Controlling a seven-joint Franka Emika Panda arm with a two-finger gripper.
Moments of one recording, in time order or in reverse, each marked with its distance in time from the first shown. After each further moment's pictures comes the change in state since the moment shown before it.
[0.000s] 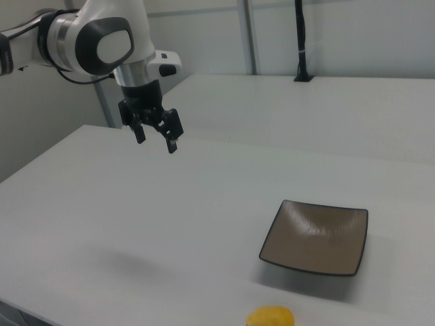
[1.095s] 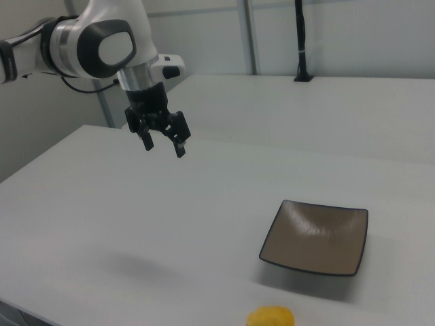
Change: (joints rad) arm -0.001 -0.001 -0.004 -0.019 -0.085 0.012 -0.001
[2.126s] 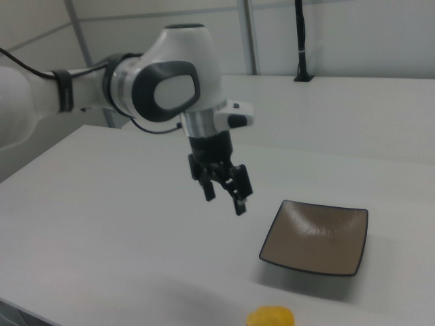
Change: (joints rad) arm -0.176 0.027 -0.115 -0.114 -0.118 0.058 -0.005
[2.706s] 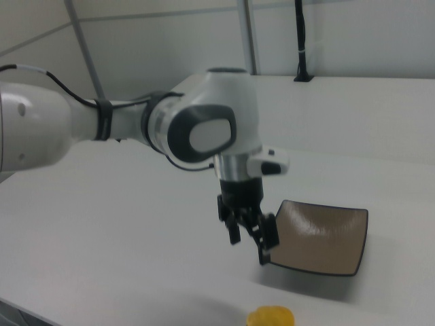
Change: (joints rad) arm -0.120 0.076 -0.006 -0.056 -0.032 0.042 0.001
